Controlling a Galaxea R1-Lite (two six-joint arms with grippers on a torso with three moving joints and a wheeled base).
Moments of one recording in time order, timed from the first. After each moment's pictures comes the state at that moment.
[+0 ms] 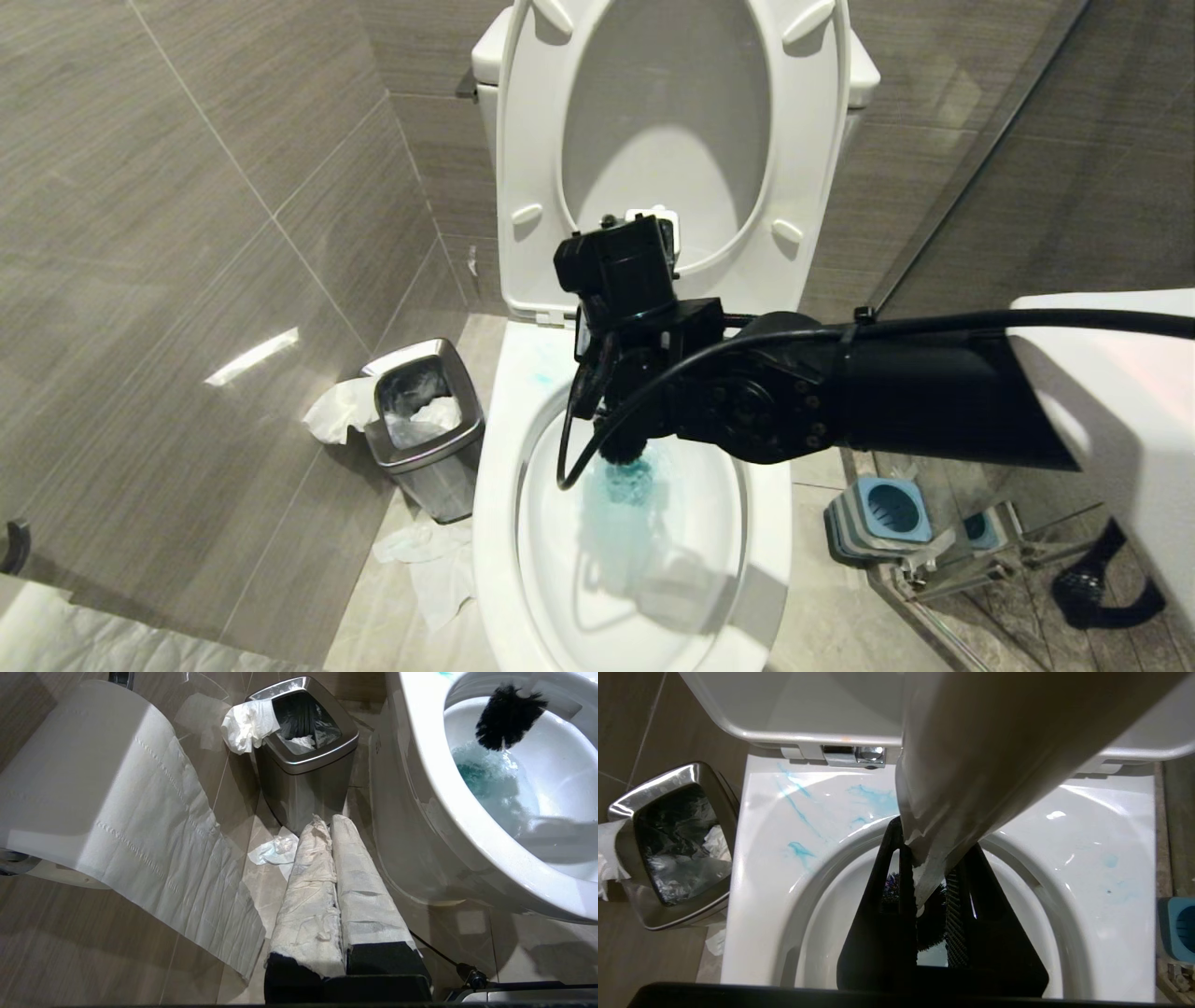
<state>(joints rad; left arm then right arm) -0.01 0.00 0.00 0.01 0.00 0.00 0.86 2.22 -1.86 -0.04 -0.84 0.36</state>
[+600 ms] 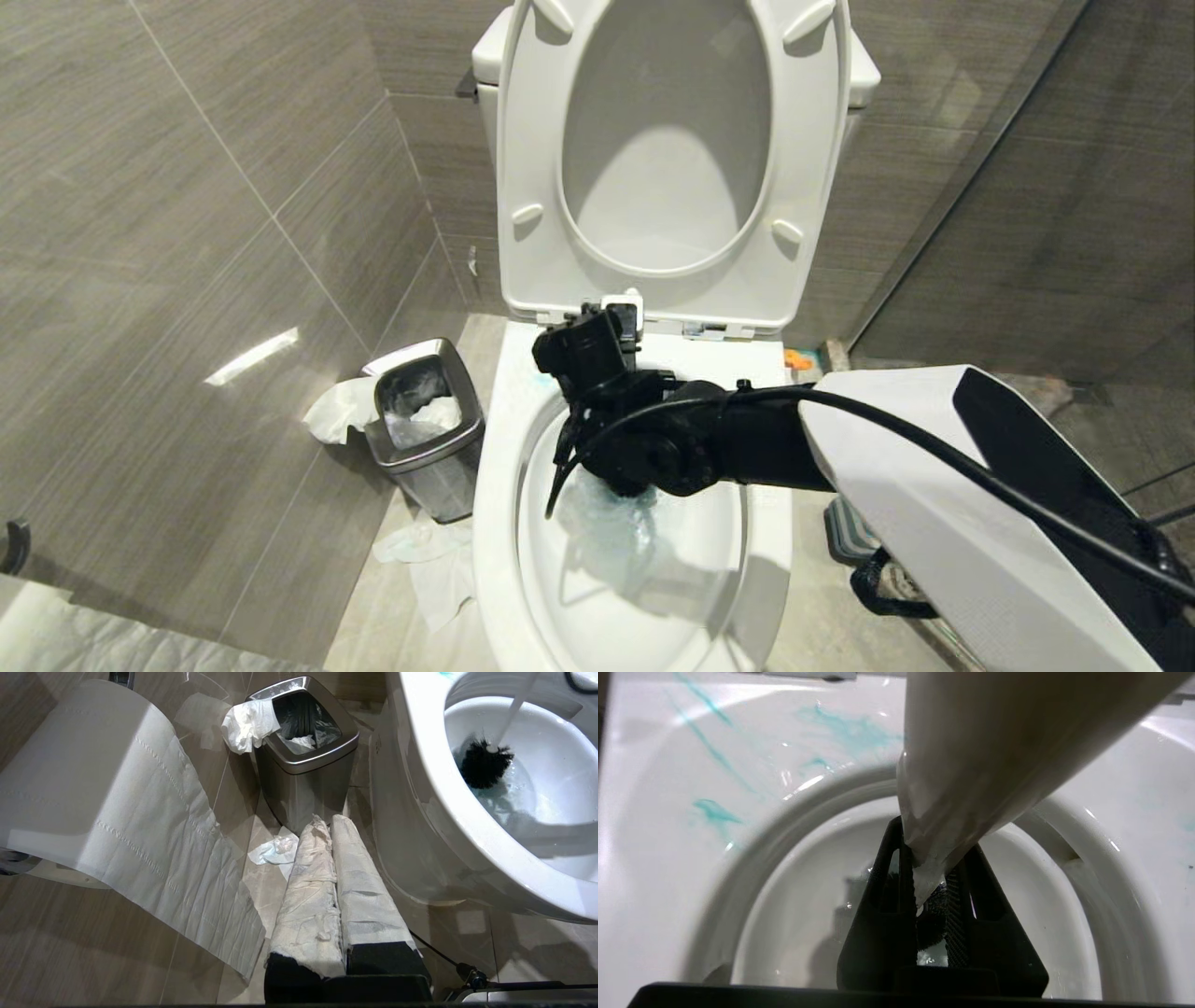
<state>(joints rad) -0.01 0.00 0.00 0.01 0.00 0.00 0.82 2.46 -1.97 -0.05 -0.87 0.38</state>
